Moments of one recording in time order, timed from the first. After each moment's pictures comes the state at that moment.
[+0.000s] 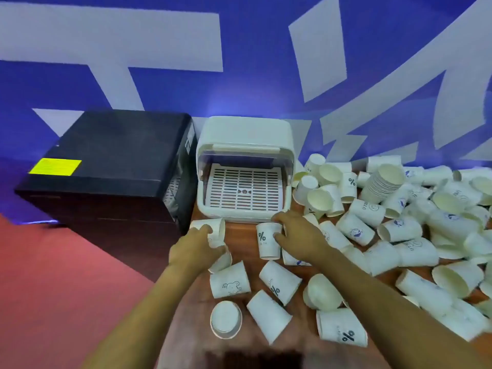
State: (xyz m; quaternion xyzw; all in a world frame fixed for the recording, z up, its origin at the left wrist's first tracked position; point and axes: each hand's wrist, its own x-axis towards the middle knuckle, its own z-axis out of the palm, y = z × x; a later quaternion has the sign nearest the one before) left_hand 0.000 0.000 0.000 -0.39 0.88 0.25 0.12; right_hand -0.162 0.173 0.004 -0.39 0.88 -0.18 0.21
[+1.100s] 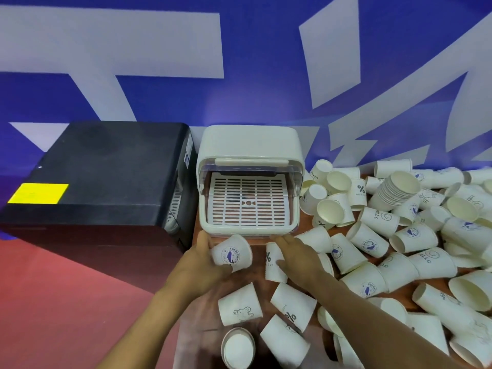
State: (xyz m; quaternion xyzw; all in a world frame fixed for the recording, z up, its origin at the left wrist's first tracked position) left_hand -0.008 -0.029 0.024 -0.34 0.84 0.41 0.09; right_hand -0.165 0.144 -0.047 -0.40 0.89 -0.06 0.20
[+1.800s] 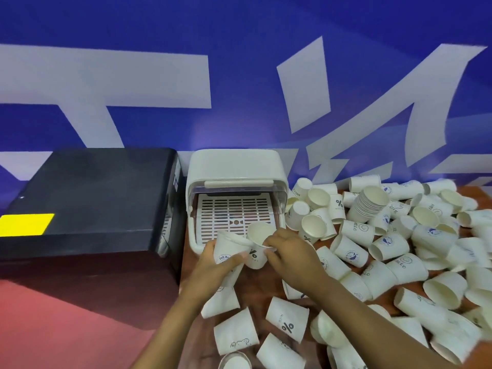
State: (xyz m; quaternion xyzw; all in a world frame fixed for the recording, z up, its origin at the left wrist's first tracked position) left_hand -0.036 -0.019 0.027 -0.32 0.69 0.65 0.02; right_hand -0.153 0.135 0.040 -0.40 0.90 -0.17 0.06
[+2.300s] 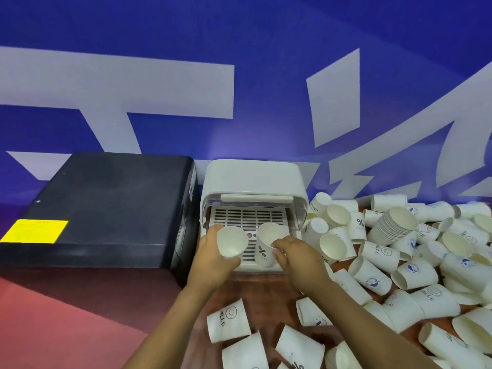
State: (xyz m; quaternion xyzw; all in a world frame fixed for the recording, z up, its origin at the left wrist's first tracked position) left_hand -0.073 -0.071 0.004 -0.32 0.79 0.51 -0.09; right_hand -0.189 0.097 0.022 -0.38 0.91 -0.11 0.09
